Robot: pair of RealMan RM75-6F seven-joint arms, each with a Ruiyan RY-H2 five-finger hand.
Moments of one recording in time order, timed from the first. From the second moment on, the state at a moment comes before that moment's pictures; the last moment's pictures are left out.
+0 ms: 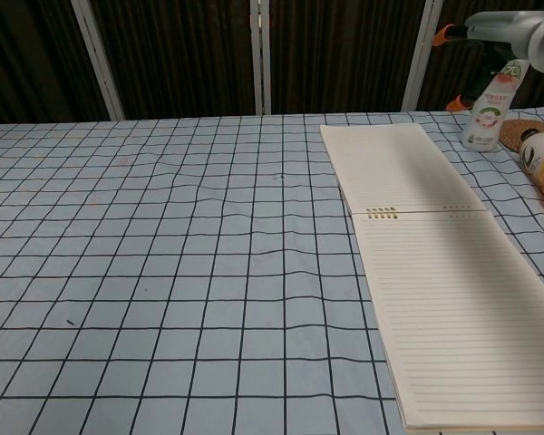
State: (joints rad) left arm -0.14 -1.19 -0.17 -1.58 1.33 1.47 0.00; right arm 0.90 -1.43 0.36 -1.20 -0.68 0.83 -0.40
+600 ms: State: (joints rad) left arm -0.13 -1.21 -0.14 -1.59 1.39 1.51 0.00; right arm 0.40 -1.18 0.09 -1.62 -1.19 1.28 -0.01
